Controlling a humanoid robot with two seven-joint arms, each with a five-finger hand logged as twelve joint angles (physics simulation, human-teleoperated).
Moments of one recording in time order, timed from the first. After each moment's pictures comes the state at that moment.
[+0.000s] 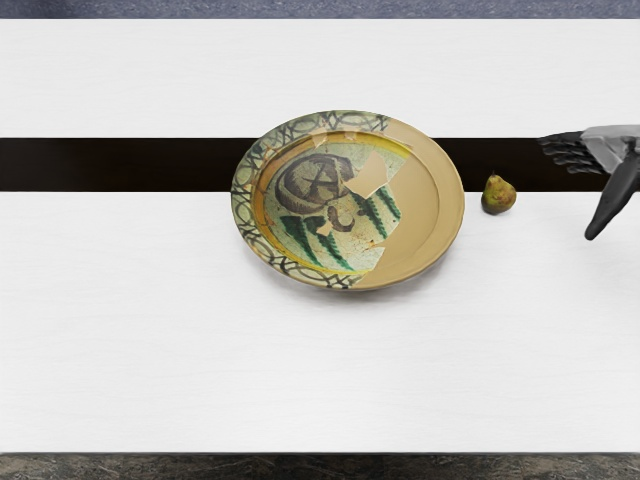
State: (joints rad) left arm -0.05 0.00 -0.10 -0.13 -0.03 -0.01 0.21; right arm 1.11 -0.88 0.30 0.97 -0.67 0.61 -0.18
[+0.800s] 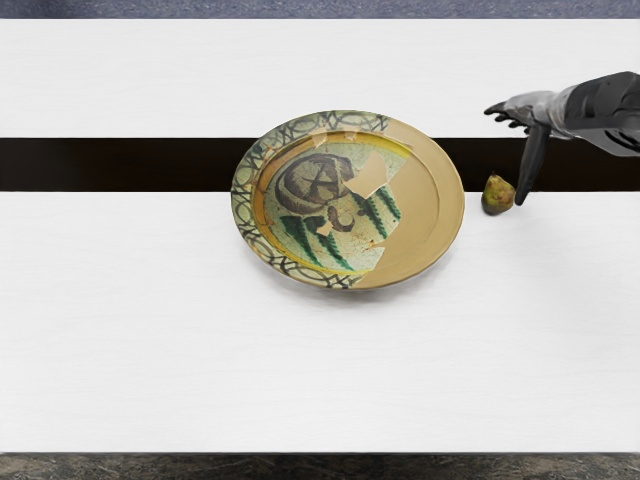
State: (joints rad) left arm -0.05 0.00 -0.10 -0.13 -0.03 -0.01 0.21; right arm 1.27 -0.57 0.29 1.01 -0.86 0.33 -0.61
